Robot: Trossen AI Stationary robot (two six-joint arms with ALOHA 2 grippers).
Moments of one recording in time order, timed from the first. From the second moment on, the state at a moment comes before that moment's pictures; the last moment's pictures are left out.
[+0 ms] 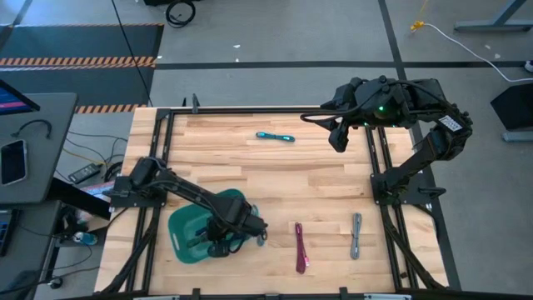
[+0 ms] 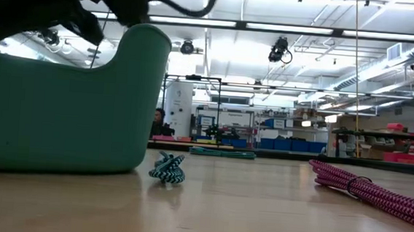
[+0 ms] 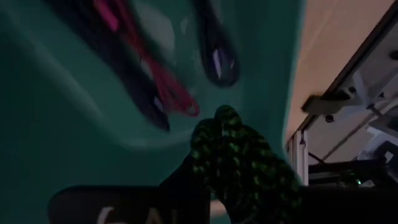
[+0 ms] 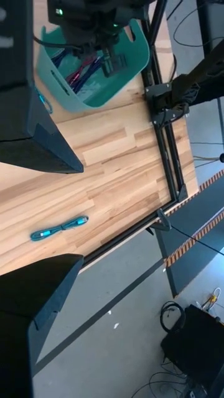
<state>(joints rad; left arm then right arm) -0.39 1.99 1.62 -1.46 0.36 -0.43 0.05 1.49 2.21 -1.39 0.43 0.23</state>
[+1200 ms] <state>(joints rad) -0.37 1.99 1.42 -1.14 0.32 -0.37 0.05 1.49 2.21 -1.38 0.43 0.25</state>
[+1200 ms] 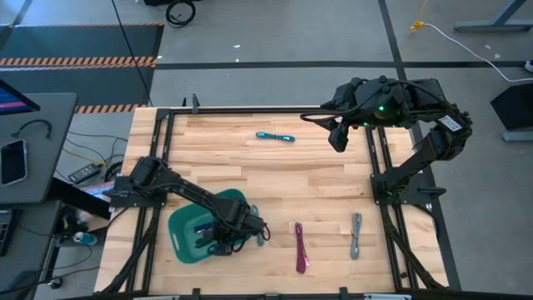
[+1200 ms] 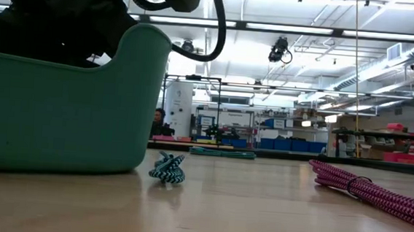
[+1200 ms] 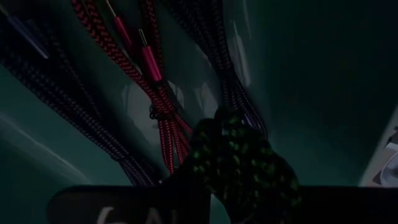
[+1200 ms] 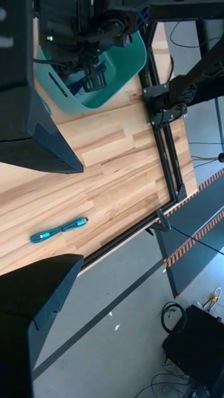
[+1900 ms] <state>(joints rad) -0.37 1.99 1.42 -1.10 0.28 -0.37 0.05 1.49 2.21 -1.38 0.43 0.25</state>
